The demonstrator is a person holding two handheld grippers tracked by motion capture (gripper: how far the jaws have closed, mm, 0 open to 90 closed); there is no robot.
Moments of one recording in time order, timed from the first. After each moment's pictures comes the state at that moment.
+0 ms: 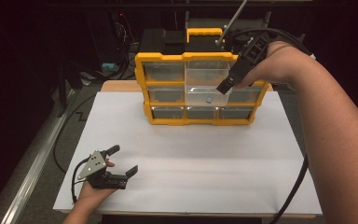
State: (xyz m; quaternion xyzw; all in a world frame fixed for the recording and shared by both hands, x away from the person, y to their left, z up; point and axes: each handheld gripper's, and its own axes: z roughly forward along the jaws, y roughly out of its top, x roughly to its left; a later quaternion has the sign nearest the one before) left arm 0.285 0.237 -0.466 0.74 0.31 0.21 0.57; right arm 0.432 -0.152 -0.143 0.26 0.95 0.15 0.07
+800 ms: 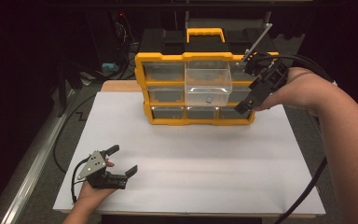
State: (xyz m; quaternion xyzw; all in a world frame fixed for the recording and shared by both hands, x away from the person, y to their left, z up) left arm 0.285 0.237 -0.466 0.74 0.31 0.21 0.57; right arm 0.402 -0.195 -0.177 0.29 0.94 0.14 0.07
